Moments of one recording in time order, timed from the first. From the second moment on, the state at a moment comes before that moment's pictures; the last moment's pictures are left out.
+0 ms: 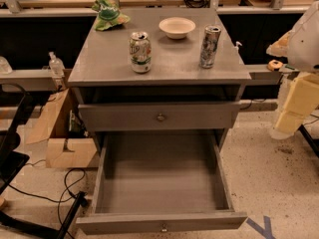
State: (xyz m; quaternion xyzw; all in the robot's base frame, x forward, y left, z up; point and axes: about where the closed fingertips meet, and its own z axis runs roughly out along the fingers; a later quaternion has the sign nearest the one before) arm 0.438 -0.217 0.976 -0.60 0.78 -0.03 0.16
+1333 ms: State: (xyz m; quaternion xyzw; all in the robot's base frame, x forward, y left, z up) arm 0.621 -0.264 1.006 -0.48 0.72 0.06 0.50
